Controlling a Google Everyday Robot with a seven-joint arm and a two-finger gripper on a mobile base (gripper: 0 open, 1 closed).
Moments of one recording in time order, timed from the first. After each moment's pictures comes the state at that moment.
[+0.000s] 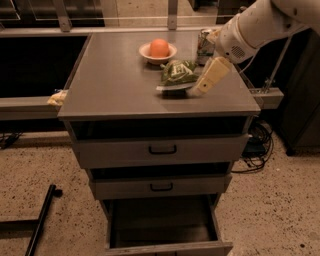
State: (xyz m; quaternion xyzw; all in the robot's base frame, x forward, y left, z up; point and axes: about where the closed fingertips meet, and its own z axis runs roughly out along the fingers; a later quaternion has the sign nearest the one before) arm 0.660 -0.137 0.948 -0.58 0.73 0.05 0.36
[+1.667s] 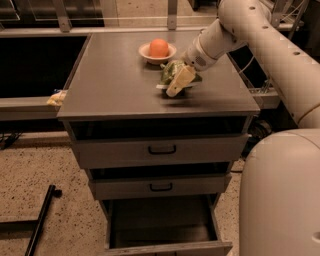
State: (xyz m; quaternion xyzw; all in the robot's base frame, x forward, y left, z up) arm 0.749 -0.077 0.866 -0.57 0.74 0.12 0.32
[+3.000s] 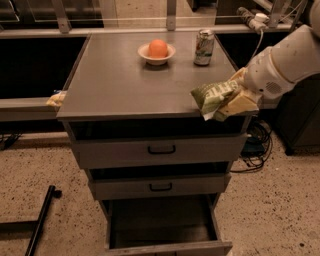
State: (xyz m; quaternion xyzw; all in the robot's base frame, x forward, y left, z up) arm 0.561 -0.175 0.907 -0.60 0.73 0.07 0.30
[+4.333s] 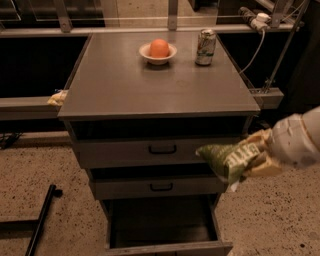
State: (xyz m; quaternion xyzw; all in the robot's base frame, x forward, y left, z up) arm 0.437 -0.204 0.827 -0.65 0.69 0.14 0.28
